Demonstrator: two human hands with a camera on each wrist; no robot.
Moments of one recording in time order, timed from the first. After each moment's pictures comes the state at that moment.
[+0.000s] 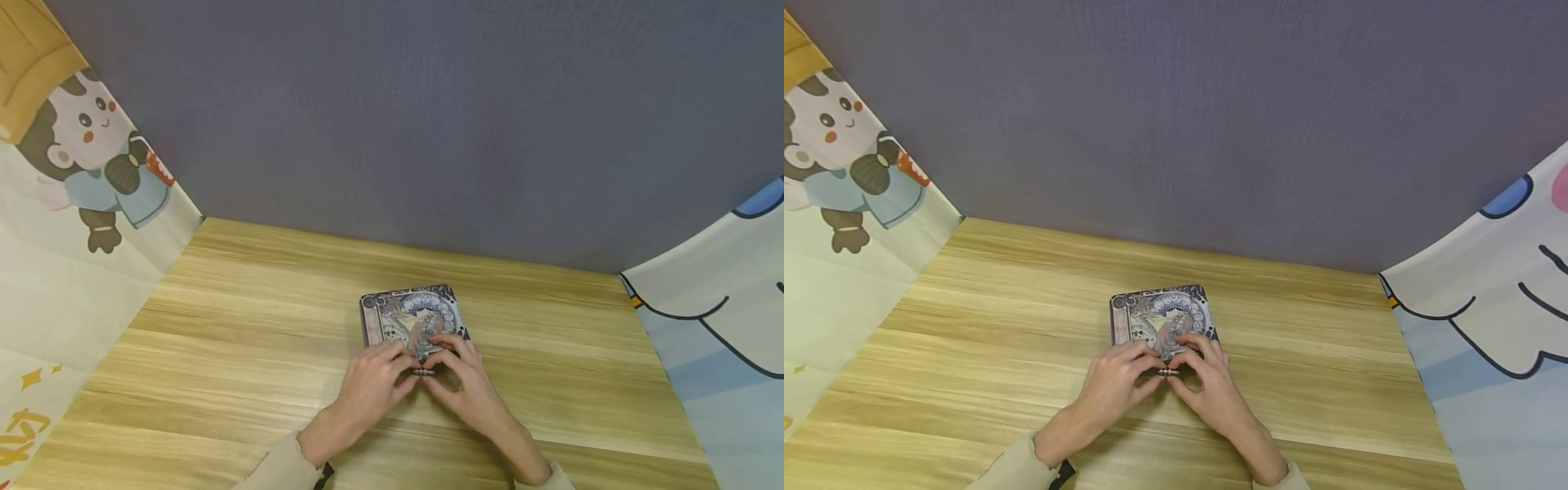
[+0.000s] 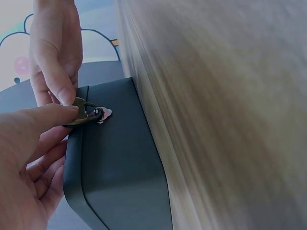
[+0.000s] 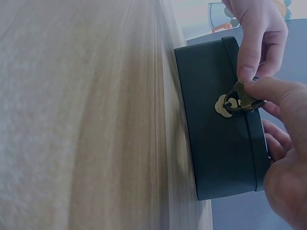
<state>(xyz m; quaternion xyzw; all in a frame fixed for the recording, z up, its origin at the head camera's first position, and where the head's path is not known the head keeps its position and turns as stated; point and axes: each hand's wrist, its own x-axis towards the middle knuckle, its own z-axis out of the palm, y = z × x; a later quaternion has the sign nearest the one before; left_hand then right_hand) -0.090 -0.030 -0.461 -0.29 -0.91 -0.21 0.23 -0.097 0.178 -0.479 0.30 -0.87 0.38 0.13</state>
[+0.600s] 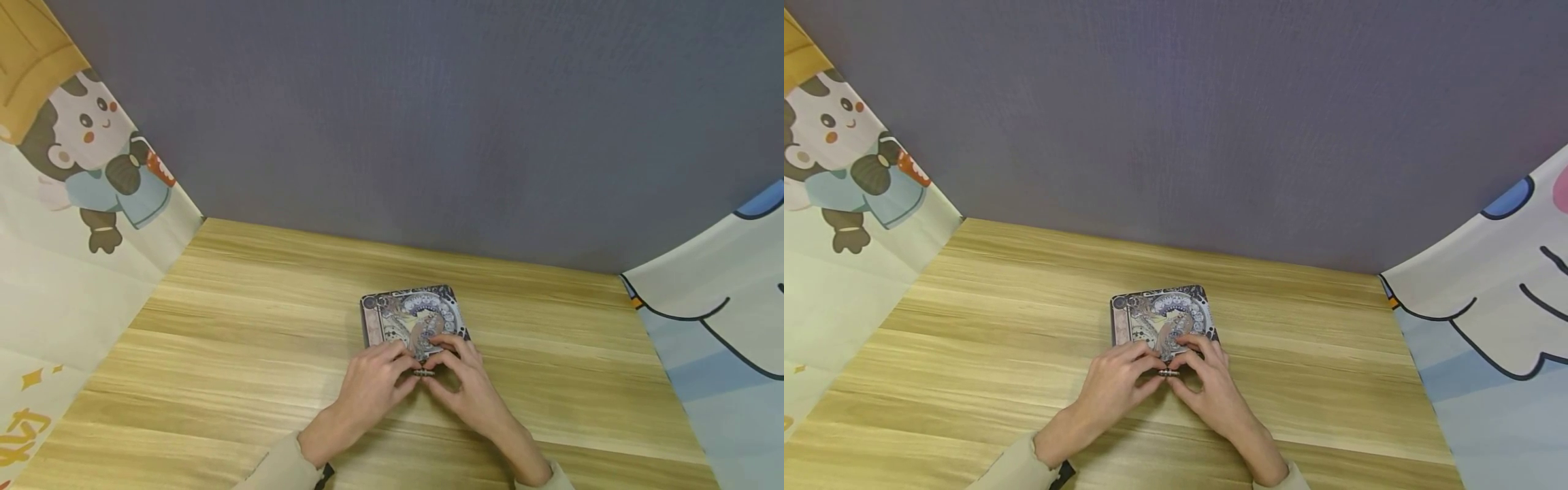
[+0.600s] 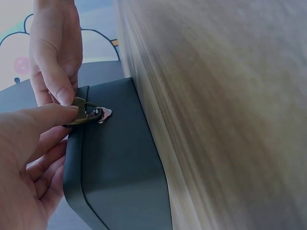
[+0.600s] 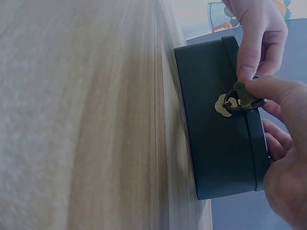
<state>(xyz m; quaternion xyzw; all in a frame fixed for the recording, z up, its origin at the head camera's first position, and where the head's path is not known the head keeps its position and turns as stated) -0.090 -0.031 -0.461 -0.29 -0.91 -0.20 0.23 -0.097 0.179 -0.478 0.29 -0.87 0.38 0.12</state>
